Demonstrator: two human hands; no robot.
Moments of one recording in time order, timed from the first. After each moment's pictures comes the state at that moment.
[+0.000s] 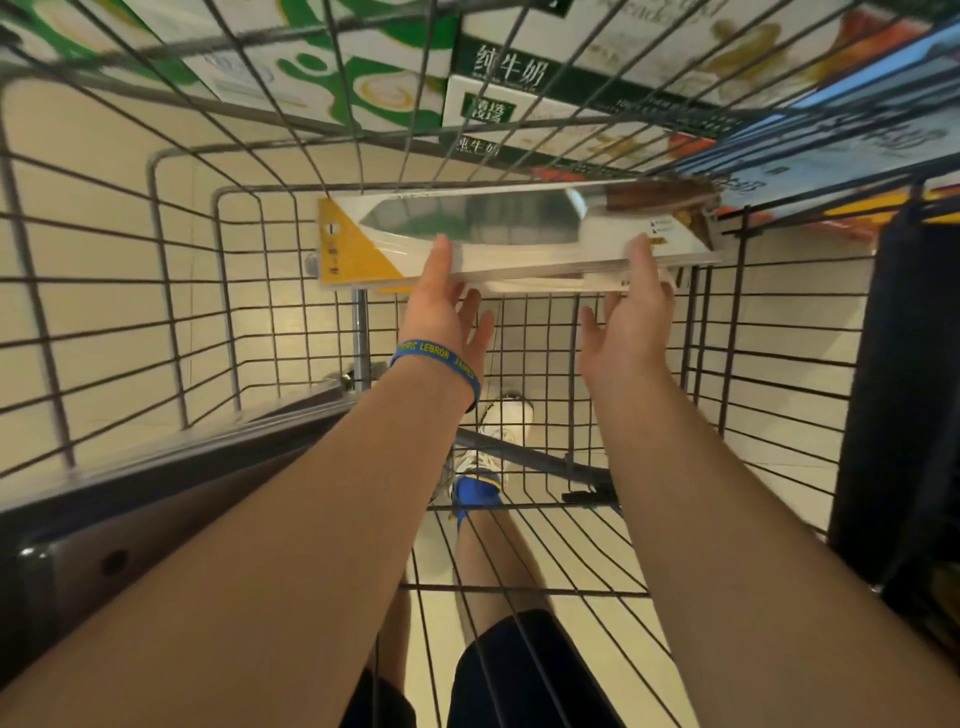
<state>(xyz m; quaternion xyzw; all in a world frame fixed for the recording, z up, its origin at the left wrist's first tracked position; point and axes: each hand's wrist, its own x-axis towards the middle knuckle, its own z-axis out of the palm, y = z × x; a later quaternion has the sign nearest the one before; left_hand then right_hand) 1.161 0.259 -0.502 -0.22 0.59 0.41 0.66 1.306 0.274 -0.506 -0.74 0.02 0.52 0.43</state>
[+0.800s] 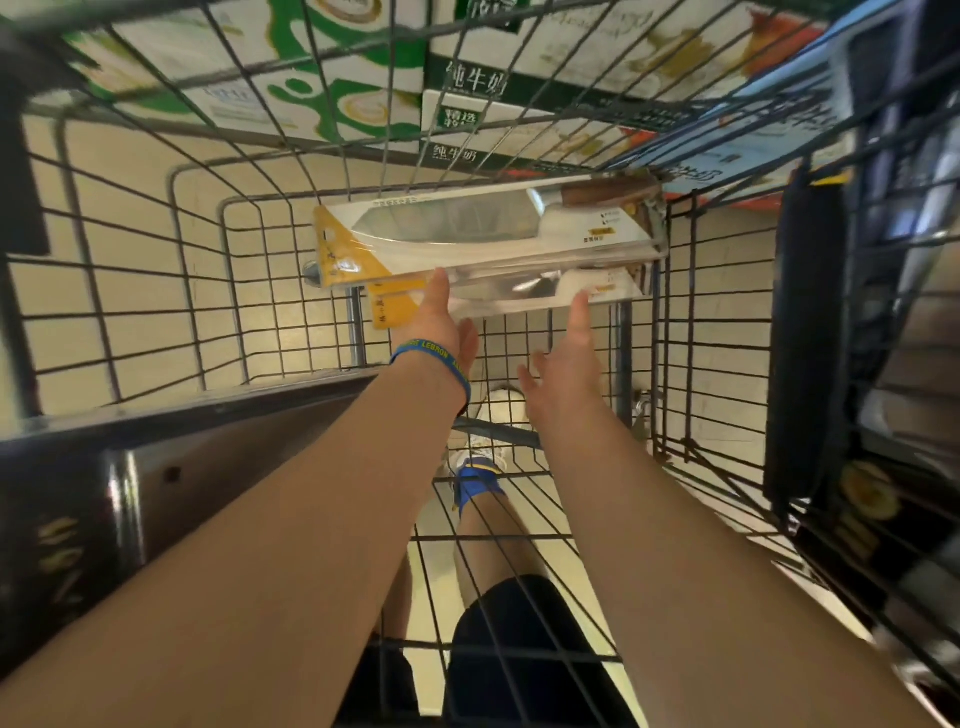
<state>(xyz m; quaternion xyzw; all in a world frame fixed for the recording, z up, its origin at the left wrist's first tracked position) 1.170 0.237 -0.476 -0.20 0.68 0.32 0.63 1.280 0.216 -0.478 -0.78 0.11 0.53 0.32</state>
